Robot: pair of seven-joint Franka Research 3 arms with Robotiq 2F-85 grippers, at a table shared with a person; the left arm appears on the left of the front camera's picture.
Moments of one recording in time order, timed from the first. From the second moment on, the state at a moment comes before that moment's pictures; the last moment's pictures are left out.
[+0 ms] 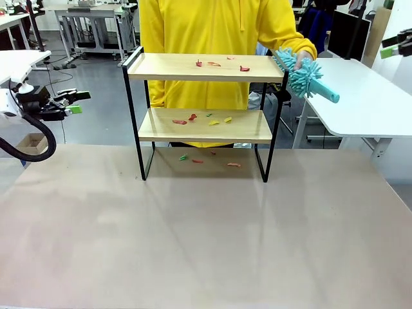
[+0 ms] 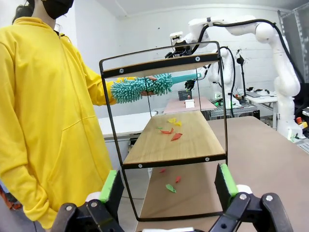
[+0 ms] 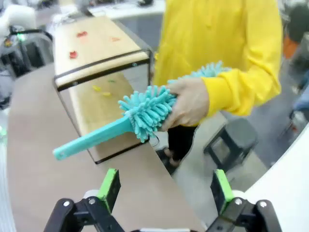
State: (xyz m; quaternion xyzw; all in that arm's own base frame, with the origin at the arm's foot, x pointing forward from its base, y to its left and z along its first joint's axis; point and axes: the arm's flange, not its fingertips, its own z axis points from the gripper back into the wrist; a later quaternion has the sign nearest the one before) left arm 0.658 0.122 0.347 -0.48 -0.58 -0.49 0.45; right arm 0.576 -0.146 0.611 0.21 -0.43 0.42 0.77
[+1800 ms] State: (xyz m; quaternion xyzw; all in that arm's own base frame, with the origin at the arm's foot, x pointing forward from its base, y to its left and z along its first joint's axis) left arm 0.658 0.122 0.347 -0.48 -0.58 -0.49 0.45; right arm 0.526 0.102 0.640 0.09 -0.28 0.11 0.95
